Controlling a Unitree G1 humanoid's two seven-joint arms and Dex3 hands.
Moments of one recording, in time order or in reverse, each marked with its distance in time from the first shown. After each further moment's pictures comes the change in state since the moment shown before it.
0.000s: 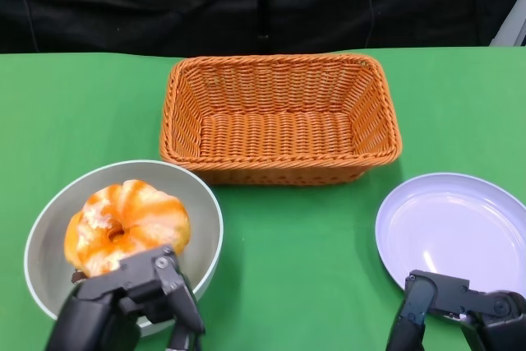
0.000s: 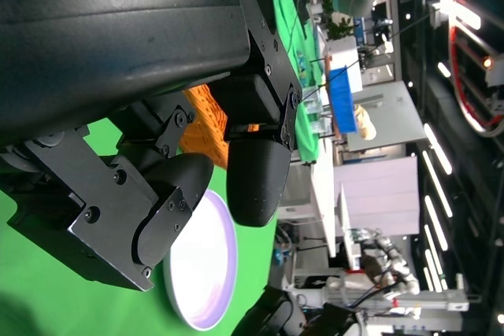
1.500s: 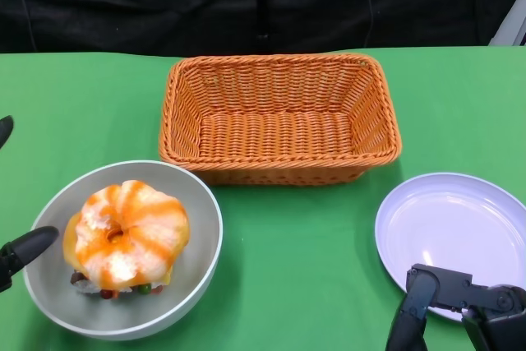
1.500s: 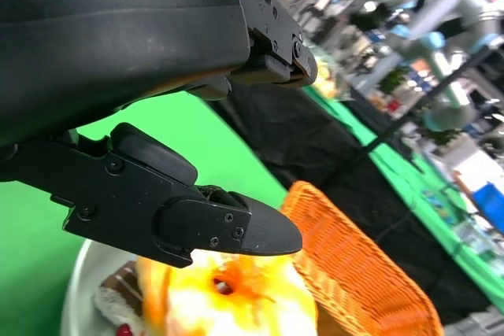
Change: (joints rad) left arm -0.233 0.237 0.436 0.173 0.299 0.134 0.081; right arm -0.017 -0.003 0.000 -0.010 -0.002 0.005 -0.011
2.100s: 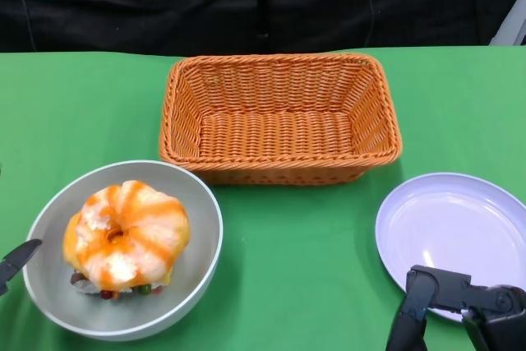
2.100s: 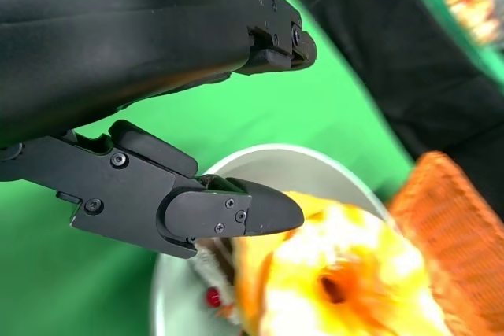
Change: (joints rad) left arm -0.092 0.068 -0.065 0.161 -0.034 0.387 -0.092; right arm 0.001 -0.009 -0.001 -0.001 -0.003 0.001 0.004
